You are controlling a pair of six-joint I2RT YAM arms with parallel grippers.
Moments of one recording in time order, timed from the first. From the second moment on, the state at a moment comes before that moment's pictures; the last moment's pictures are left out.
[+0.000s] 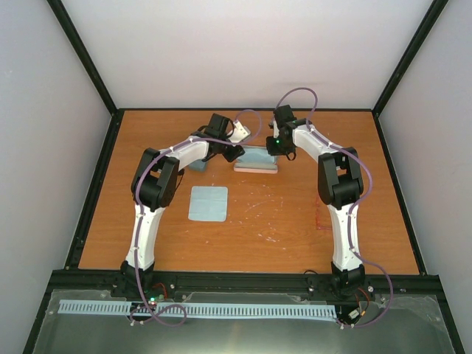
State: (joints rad) left arm -0.44 2.26 1.71 -0.31 0.31 0.41; right arm 0.32 2.26 1.84 -0.72 -0.12 0.15
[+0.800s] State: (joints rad) left arm -0.44 2.14 1.59 -0.22 0.19 0.37; right arm 0.30 1.85 1.51 -0.74 0.08 0.27
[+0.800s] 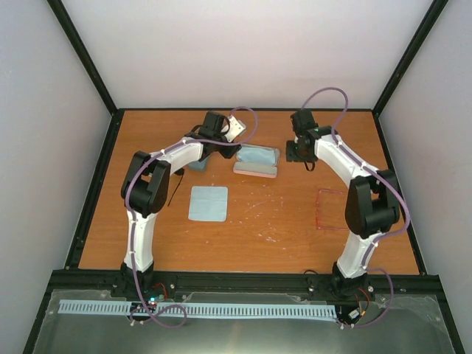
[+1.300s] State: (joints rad) left arm -0.33 2.05 1.52 -0.21 0.18 0.33; right arm 0.19 1.45 1.09 -1.05 0.14 0.53
